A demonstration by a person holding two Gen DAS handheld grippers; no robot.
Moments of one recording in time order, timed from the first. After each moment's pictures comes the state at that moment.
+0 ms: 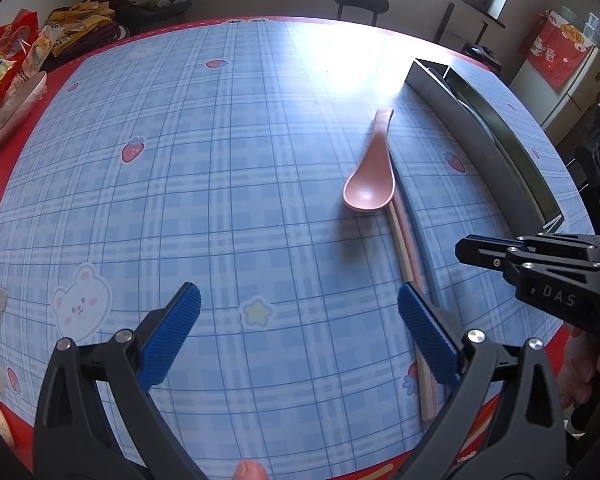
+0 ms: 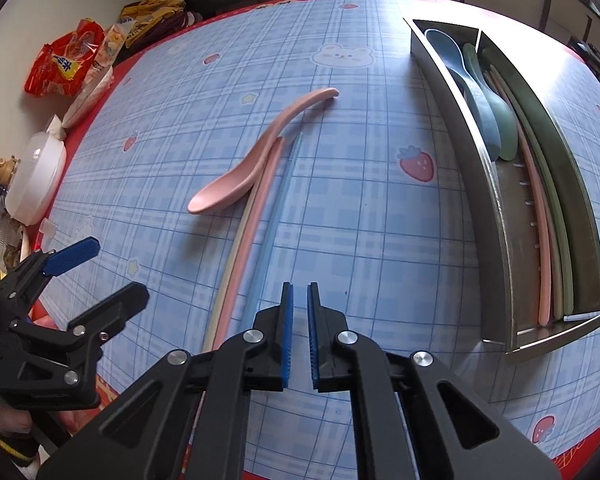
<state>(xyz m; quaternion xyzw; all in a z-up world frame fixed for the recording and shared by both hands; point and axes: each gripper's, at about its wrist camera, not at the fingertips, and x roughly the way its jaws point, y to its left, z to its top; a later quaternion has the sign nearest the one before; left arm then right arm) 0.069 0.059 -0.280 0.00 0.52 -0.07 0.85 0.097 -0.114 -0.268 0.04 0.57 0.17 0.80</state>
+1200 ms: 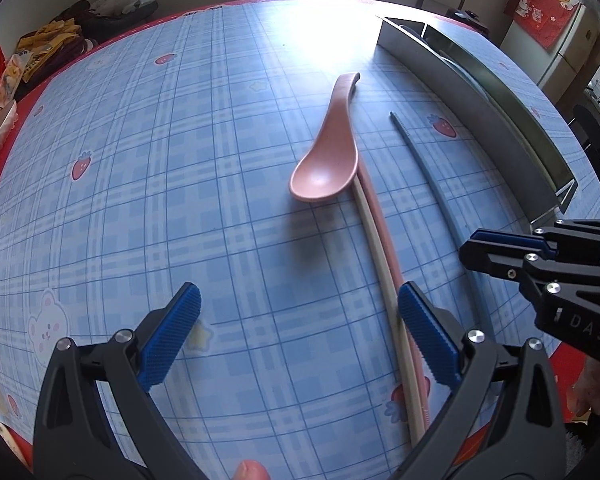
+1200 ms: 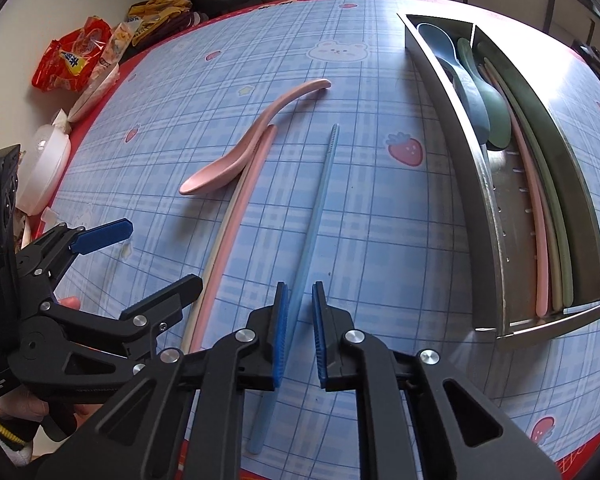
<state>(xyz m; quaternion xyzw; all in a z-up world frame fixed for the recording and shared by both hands) 0.087 0.015 -0.309 0.05 0.54 -0.10 0.83 0.082 -0.139 -0.278 0.04 0.57 0.17 0.80</state>
